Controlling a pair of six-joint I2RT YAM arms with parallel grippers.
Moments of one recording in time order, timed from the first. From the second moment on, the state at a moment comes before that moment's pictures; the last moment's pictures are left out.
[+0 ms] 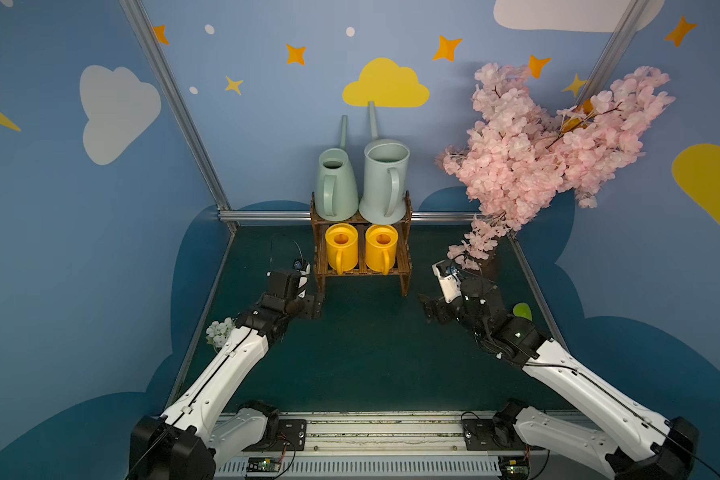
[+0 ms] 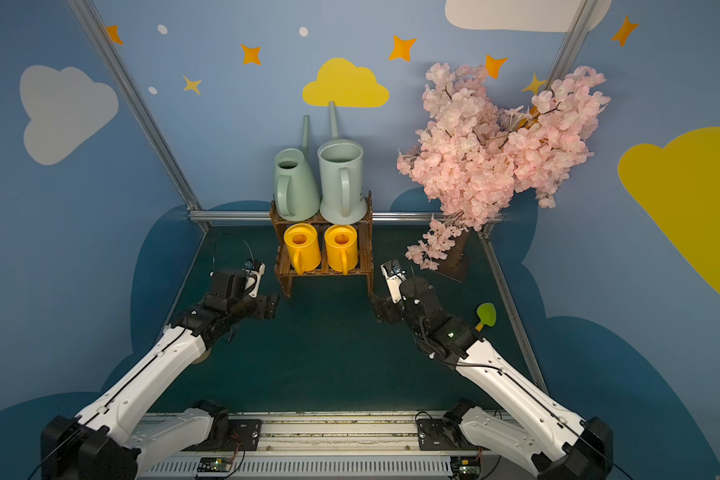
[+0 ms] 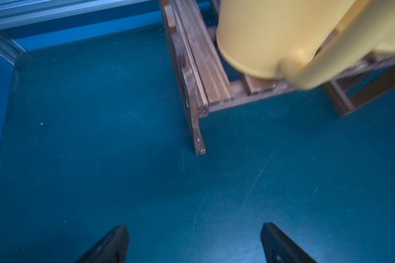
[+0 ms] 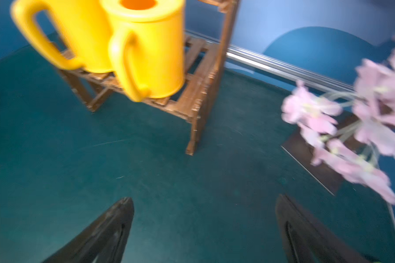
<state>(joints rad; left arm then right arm) -0.27 1.08 0.72 -0.40 -0.07 0.00 0.61 0.95 0.81 -0.36 0.25 0.05</state>
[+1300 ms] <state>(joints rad) -0.10 1.56 0.36 0.83 0.06 0.13 0.02 1.47 0.44 0.54 0.08 0.04</state>
